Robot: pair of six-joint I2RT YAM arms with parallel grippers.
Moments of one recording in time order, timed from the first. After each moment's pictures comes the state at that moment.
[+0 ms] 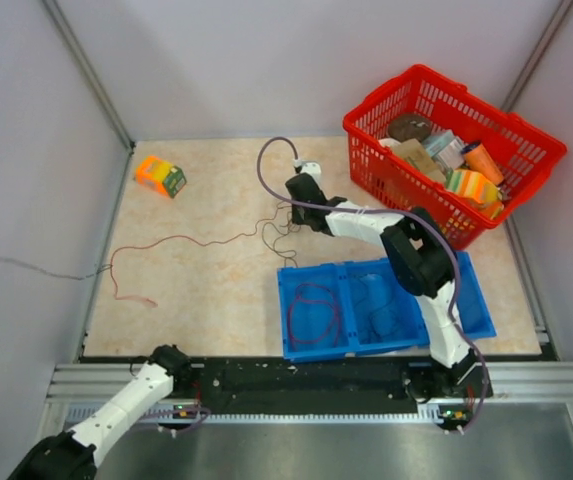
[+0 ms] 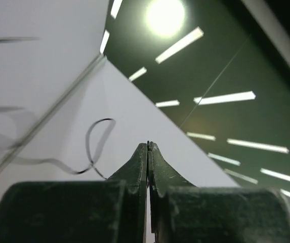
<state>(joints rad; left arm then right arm) -0.49 0.58 2.09 -0.43 -0.62 -0.29 0.71 2.15 1.54 -0.12 0.33 0.47</state>
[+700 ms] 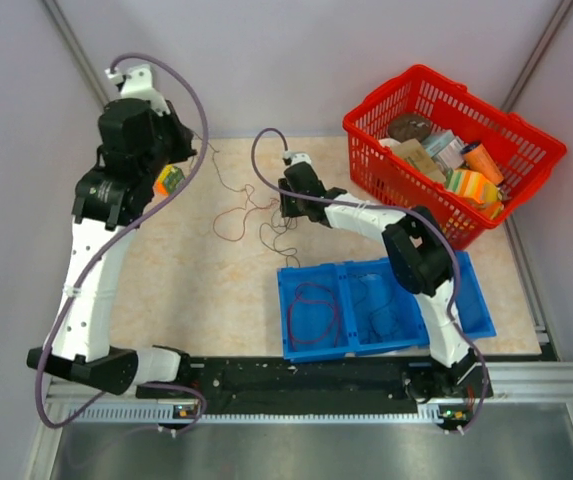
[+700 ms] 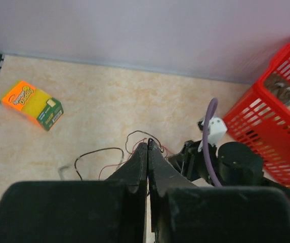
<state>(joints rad) -0.28 1.33 1.78 -0.74 -0.17 -0.31 0.70 2.17 1.65 -0.14 0.18 0.40</state>
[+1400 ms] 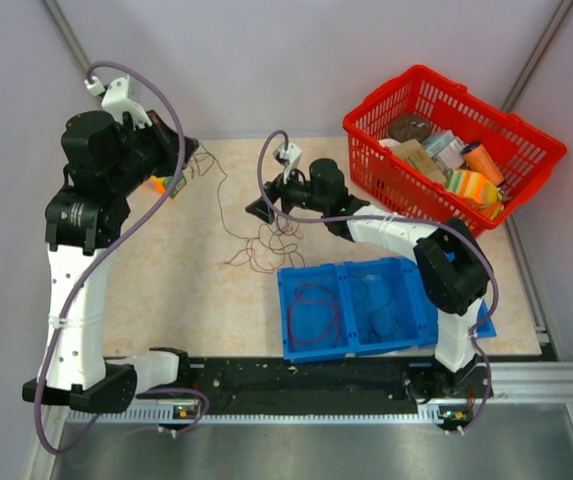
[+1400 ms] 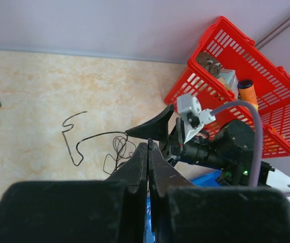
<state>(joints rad) -0.15 1.22 1.80 -0.79 0.22 -0.40 0.71 1.91 1.38 0.37 -0.44 0.19</state>
